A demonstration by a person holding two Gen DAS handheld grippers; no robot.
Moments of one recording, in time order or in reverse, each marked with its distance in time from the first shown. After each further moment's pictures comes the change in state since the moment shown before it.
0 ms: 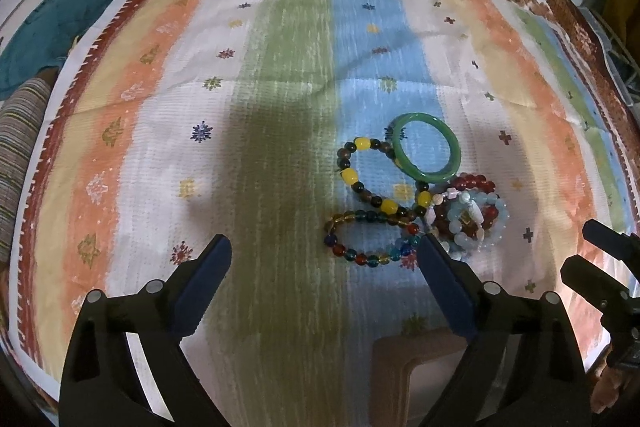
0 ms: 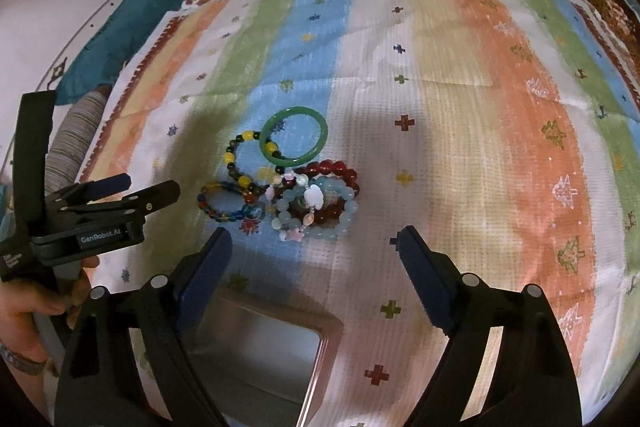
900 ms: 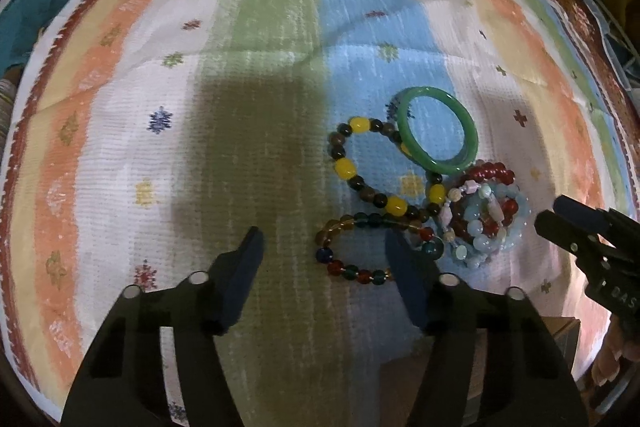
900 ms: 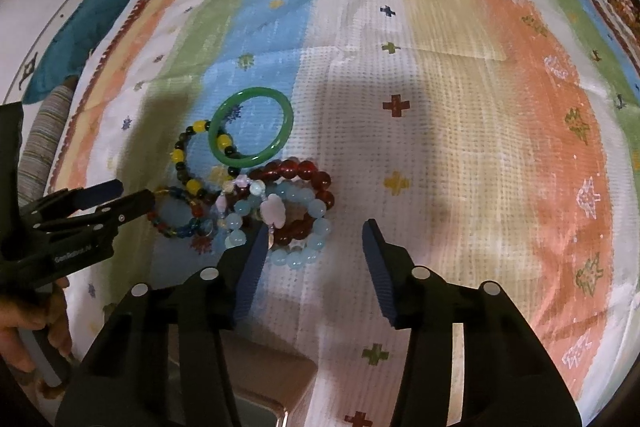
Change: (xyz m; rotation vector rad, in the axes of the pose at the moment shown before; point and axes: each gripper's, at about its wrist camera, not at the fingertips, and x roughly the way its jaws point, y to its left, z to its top) left arm 0.049 0.001 0.009 0.033 0.101 -0.065; right arm 0.058 -0.019 0.018 0.025 0.105 -0.048
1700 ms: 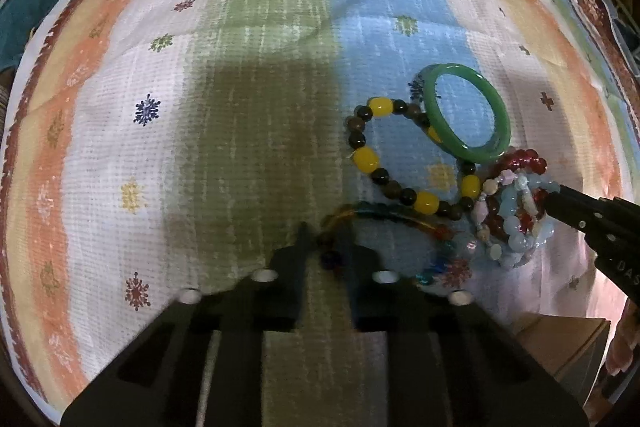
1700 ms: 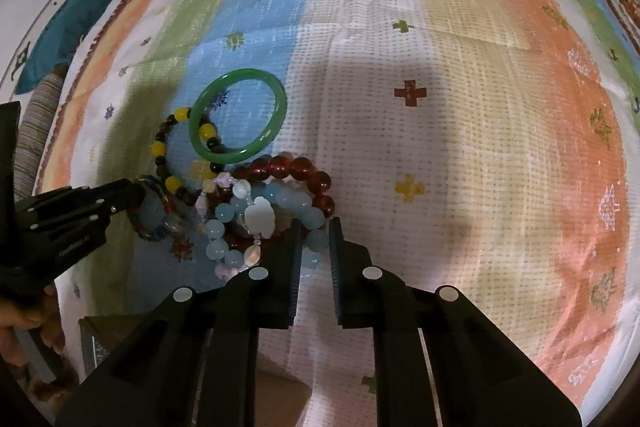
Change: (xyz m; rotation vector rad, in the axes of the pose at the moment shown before) left arm 0.028 -0.001 0.004 0.024 0.047 0.044; right arm 0.031 0.001 0.008 -0.014 0.051 0.000
